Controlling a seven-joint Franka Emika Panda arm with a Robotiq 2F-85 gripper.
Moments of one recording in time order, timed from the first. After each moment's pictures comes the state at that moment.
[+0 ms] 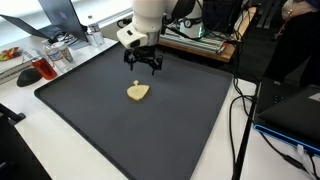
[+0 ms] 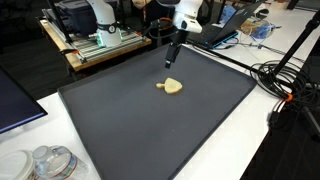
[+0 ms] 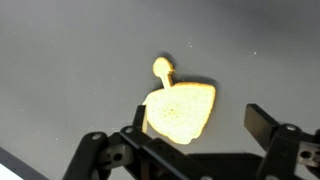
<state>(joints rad) 0.15 0.34 0.00 -2.12 -0.45 2.37 0.03</state>
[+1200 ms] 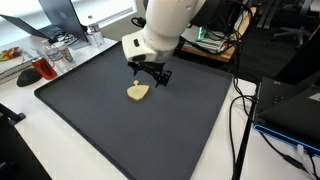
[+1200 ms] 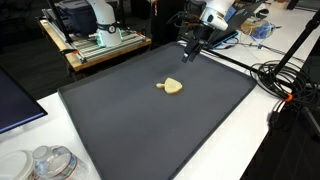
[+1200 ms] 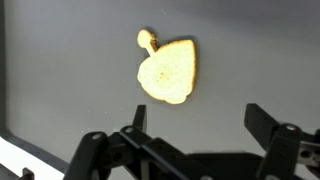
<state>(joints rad) 0.29 0.56 0.01 -1.71 -0.48 2.02 0.39</state>
